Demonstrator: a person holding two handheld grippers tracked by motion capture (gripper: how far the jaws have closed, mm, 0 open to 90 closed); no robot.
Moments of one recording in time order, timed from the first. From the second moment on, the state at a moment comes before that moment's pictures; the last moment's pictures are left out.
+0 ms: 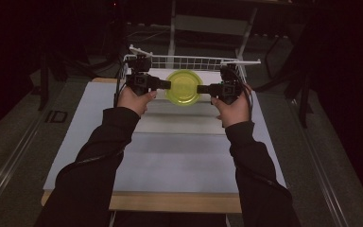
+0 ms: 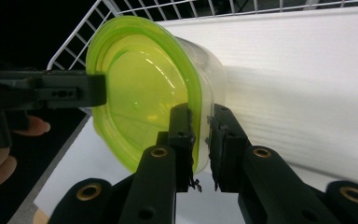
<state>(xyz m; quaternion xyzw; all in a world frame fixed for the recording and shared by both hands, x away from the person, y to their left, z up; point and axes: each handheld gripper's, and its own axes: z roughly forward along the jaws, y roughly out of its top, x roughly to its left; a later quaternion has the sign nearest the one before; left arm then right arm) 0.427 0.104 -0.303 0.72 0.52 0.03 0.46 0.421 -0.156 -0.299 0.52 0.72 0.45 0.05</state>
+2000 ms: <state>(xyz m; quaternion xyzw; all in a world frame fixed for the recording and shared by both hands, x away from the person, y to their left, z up) 0.346 0.129 -0.402 0.70 0.41 0.07 0.59 0.423 -0.122 -0.337 0.49 0.76 0.43 0.08</state>
